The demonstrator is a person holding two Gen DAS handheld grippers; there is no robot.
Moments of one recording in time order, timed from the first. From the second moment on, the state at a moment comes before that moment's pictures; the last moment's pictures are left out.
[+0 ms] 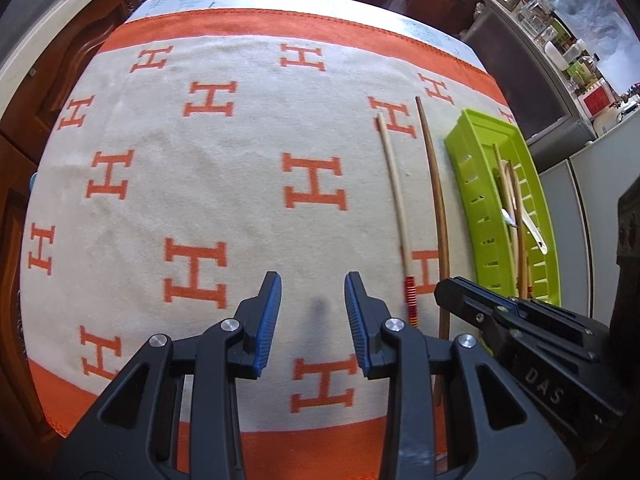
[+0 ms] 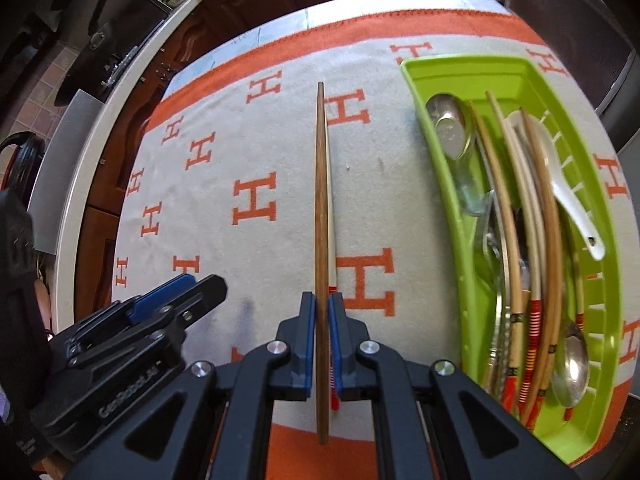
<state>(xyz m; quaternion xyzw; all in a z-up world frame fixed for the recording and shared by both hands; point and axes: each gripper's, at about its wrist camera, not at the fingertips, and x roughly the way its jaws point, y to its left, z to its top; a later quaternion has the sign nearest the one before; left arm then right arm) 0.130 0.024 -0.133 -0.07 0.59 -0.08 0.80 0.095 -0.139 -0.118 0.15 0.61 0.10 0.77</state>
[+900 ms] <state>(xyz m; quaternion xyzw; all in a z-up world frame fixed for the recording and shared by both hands) 0.141 -0.075 -0.167 -0.02 0.63 -0.09 0.77 0.051 -0.266 -0.091 0.17 0.55 0.02 0.82</state>
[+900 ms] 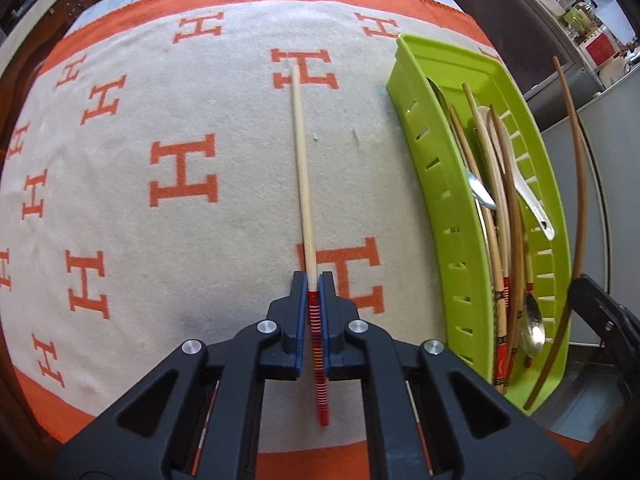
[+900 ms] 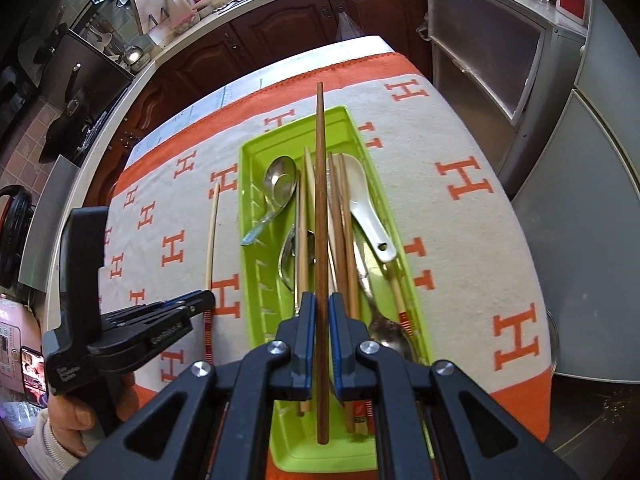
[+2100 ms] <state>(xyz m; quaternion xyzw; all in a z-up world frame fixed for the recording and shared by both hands) 0.116 -0.142 -0.082 -0.10 0.62 -0.21 0.75 0.040 -0.291 -0.098 0.18 0.54 0.00 0.82</state>
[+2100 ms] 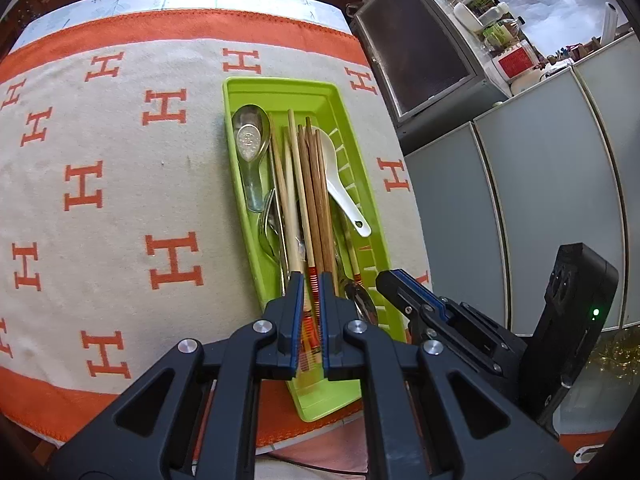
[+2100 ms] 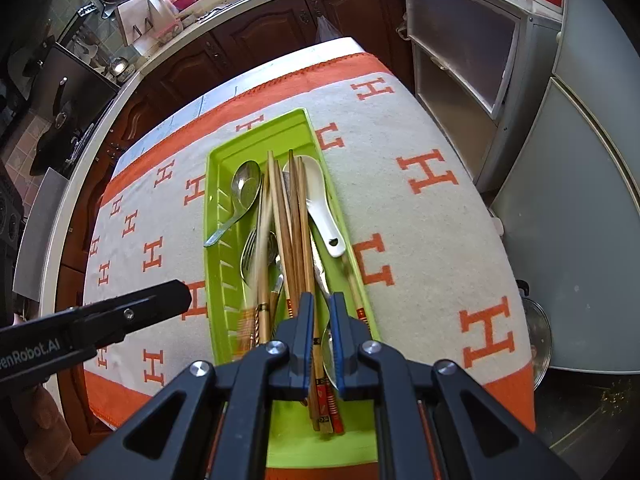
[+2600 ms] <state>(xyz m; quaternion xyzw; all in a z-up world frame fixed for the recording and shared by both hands) 0.105 -0.118 -0.079 -0.05 0.60 -0.18 0.78 0.040 -0.272 -0.097 0.17 0.54 0.02 0.82</state>
